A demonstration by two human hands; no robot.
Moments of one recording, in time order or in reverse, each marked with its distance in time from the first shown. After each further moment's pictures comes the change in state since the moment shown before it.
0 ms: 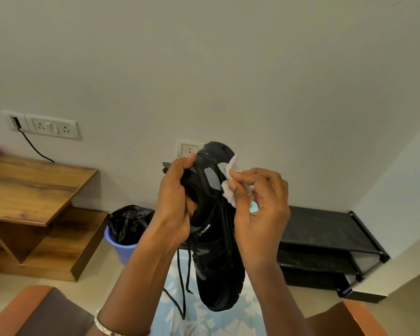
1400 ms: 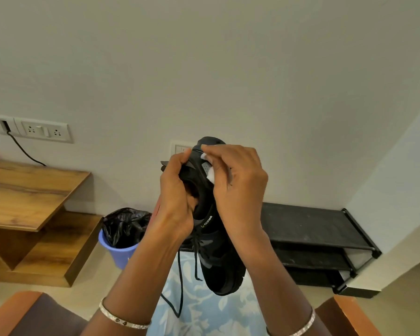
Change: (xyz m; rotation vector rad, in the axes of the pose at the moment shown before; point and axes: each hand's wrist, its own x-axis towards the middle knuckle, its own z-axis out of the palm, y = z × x) left_hand 0.009 -0.009 0.014 -0.153 -0.033 0.009; right_hand 0.036 -0.012 0.024 -0.064 -0.108 -0.118
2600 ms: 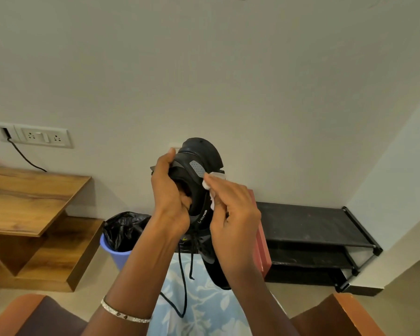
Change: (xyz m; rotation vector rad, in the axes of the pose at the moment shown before) left_hand 0.017 -0.004 -0.008 0.016 0.176 -0.013; right_hand -0.055 0.008 -0.009 0.103 0.021 0.109
